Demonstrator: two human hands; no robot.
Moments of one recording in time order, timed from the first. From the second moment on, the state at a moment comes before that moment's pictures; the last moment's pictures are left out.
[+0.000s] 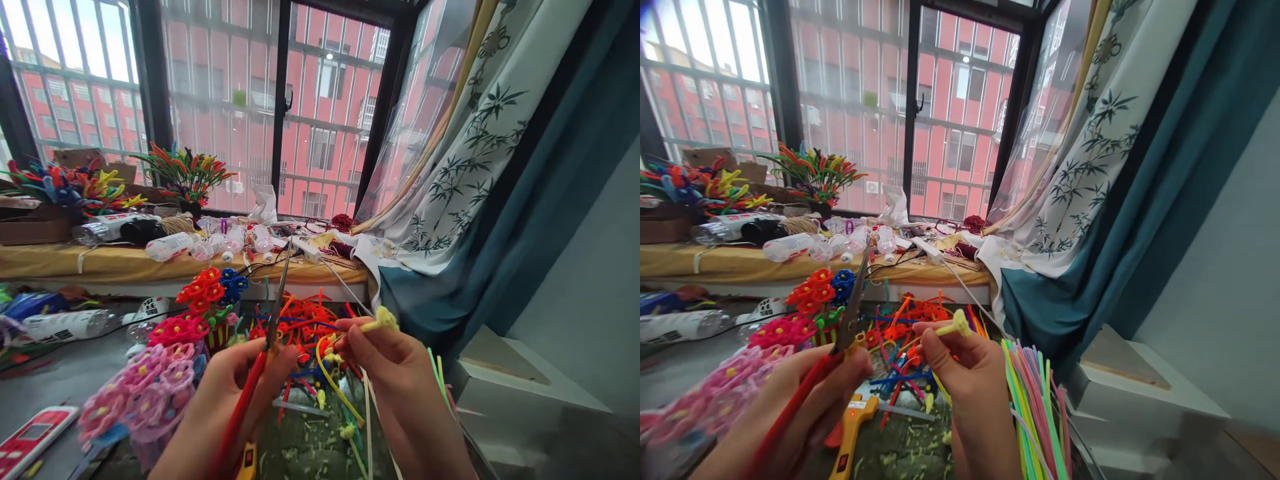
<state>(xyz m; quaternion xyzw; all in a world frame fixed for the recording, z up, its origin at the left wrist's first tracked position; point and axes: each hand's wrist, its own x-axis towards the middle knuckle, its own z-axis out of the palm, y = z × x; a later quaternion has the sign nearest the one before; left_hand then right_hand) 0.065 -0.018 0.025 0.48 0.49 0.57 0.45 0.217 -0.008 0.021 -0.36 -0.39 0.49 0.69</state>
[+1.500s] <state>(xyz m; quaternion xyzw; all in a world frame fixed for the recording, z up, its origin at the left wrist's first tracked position) 0.070 -0.091 -0.052 0.37 0.56 0.53 0.51 0.186 -0.083 -0.057 -0.36 -0.23 0.61 0.66</state>
